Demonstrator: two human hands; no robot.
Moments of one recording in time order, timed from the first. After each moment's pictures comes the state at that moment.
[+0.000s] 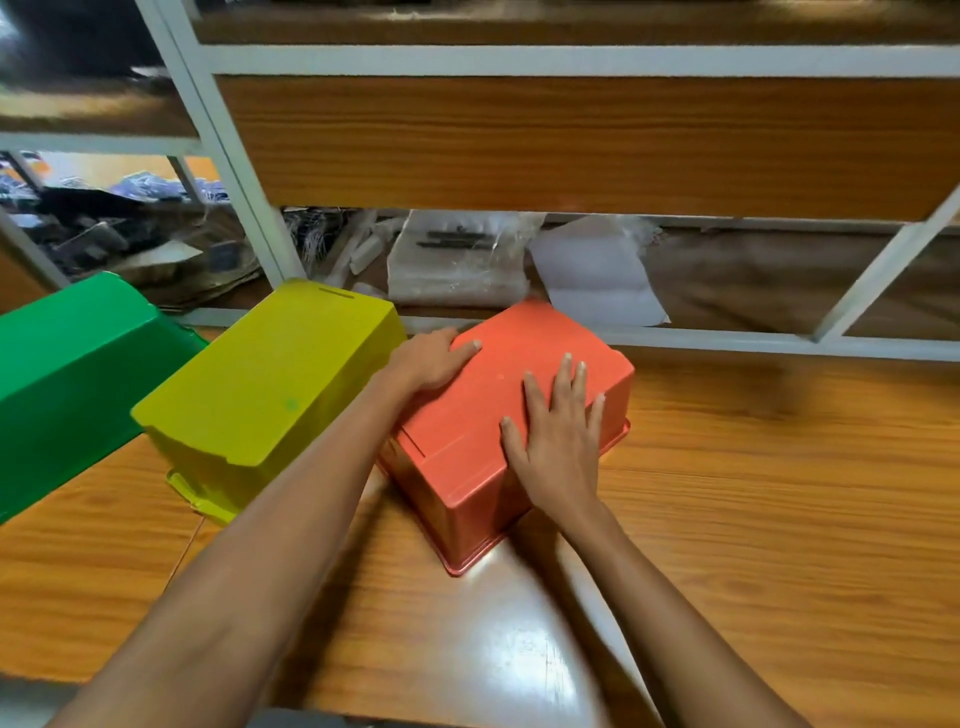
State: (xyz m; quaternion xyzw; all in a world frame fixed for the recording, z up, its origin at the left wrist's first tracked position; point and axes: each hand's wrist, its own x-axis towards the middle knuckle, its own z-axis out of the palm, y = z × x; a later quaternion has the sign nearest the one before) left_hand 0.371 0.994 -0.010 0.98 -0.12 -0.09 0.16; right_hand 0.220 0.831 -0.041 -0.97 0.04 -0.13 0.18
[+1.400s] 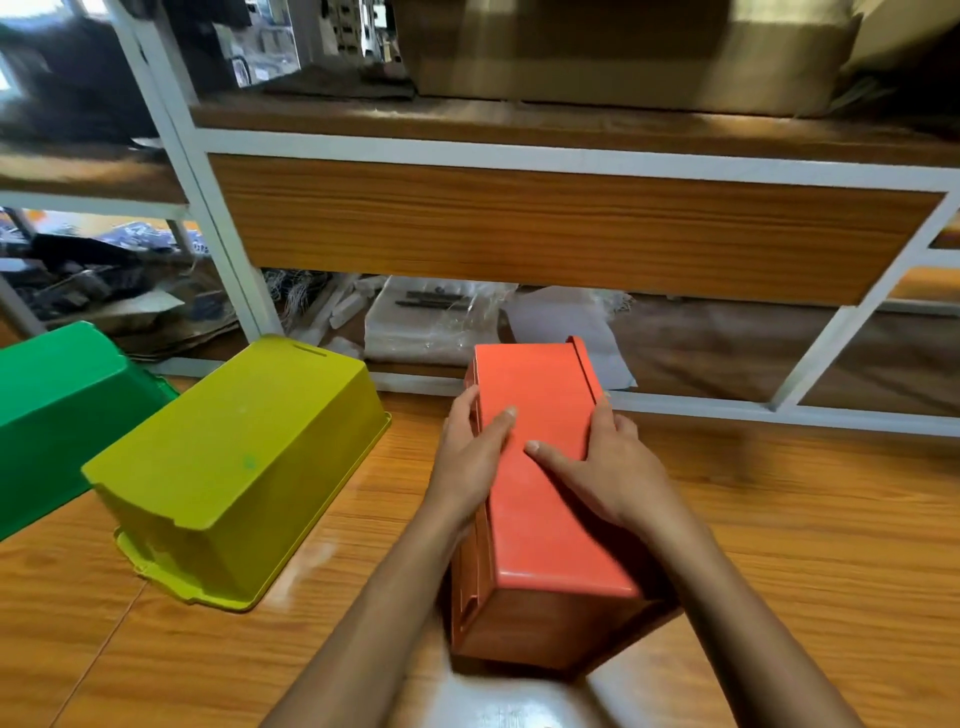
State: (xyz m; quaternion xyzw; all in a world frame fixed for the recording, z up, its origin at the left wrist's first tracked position) left_hand 0.253 0.899 0.030 0.70 0.02 -0.03 0.71; right_hand 0.213 0.748 0.076 -0.96 0.15 0.06 0.24
